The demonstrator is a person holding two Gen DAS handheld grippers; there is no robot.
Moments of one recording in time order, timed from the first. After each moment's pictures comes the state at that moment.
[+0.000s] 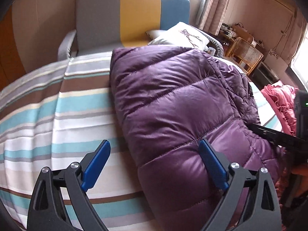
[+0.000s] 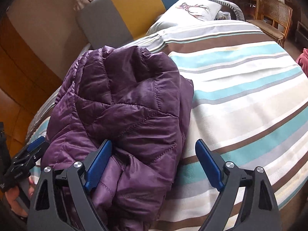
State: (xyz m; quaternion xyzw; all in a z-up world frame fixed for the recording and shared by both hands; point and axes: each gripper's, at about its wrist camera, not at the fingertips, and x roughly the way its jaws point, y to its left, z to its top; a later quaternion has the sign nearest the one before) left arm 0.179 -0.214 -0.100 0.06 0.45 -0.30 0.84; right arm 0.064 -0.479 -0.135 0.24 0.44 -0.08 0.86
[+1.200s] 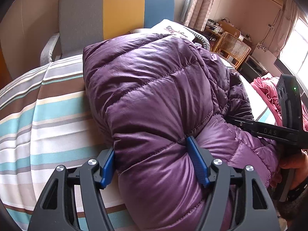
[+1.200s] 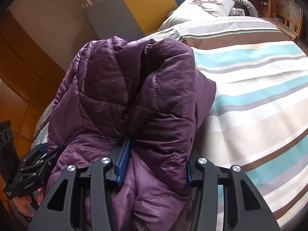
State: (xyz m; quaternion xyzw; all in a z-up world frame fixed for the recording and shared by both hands) left arm 0.172 -0.246 -0.114 0.08 0.44 -0.35 0.83; right arm 0.075 -0.461 -0.143 0.25 0.44 -0.04 0.86
